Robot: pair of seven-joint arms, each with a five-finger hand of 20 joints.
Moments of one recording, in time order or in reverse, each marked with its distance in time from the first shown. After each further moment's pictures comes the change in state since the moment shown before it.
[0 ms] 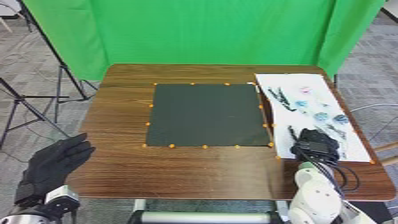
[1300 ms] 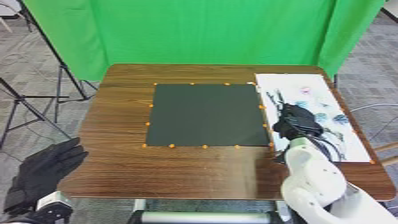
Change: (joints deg) left arm 4.6 -0.8 -3.0 -1.8 -0.2 1.0 0.7; right arm 12.1 0.3 -4.8 -6.1 15.8 0.0 -4.5
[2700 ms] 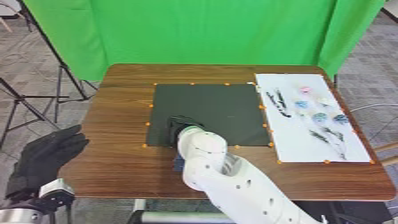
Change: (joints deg) left arm -3.7 4.5 0.8 -0.2 -0.6 2.9 0.8; right arm 23.3 -32.0 -23.3 23.3 14.1 -15.3 -1.3
